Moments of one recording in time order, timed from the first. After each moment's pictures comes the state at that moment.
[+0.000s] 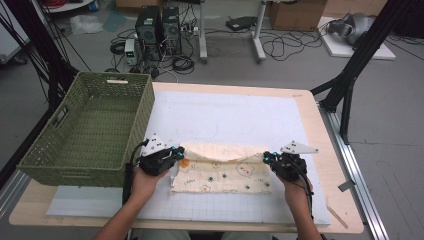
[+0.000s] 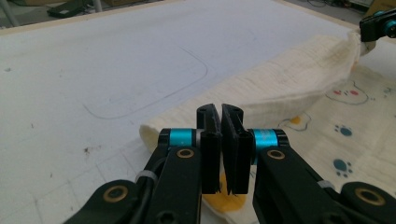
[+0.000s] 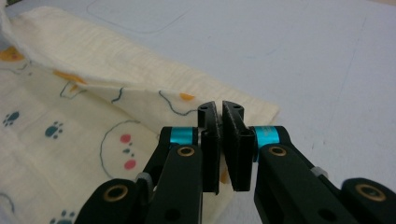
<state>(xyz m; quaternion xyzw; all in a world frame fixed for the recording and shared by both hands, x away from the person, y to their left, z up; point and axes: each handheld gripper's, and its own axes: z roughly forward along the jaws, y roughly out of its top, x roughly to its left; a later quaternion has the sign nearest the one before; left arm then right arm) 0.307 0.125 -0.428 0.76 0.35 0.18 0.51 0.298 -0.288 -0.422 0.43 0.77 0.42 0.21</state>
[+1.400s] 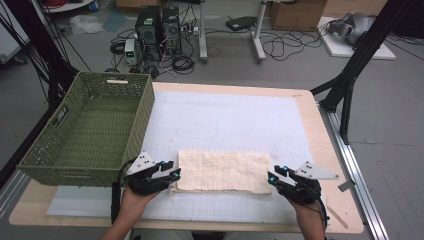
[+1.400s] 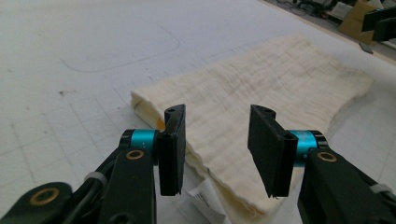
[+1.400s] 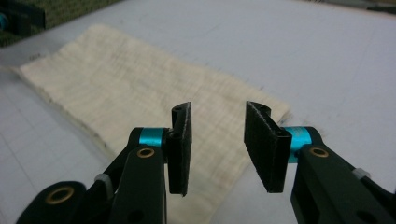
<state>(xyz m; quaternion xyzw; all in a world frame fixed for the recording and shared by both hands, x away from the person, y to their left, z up) 0.265 0.145 -0.431 0.75 0.37 0.14 0.53 0.238 -0.308 -0.413 0.40 0.75 0.48 0.21</state>
